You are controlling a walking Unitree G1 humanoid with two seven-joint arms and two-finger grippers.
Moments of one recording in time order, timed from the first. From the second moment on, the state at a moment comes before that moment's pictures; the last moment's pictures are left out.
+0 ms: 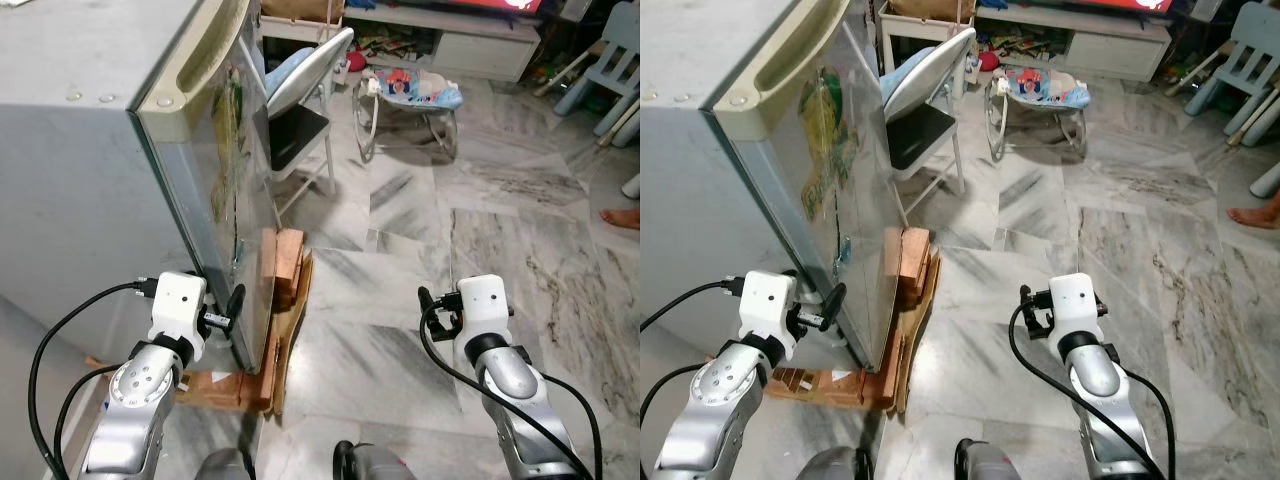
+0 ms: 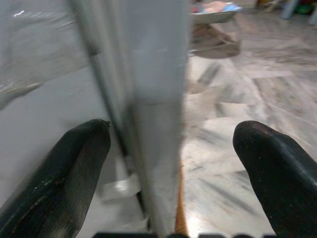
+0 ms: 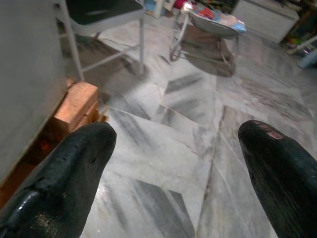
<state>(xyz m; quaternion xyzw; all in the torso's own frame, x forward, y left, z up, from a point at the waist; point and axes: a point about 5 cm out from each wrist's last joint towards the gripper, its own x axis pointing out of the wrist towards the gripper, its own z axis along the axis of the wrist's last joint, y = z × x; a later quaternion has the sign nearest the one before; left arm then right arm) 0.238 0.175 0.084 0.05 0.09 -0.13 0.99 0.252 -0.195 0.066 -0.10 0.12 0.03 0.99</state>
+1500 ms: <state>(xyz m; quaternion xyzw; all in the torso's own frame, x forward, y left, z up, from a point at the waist) 0.197 0.190 0.079 0.04 0.11 -0.07 0.99 0.259 -0.191 0.064 -0.11 0.12 0.05 0.98</state>
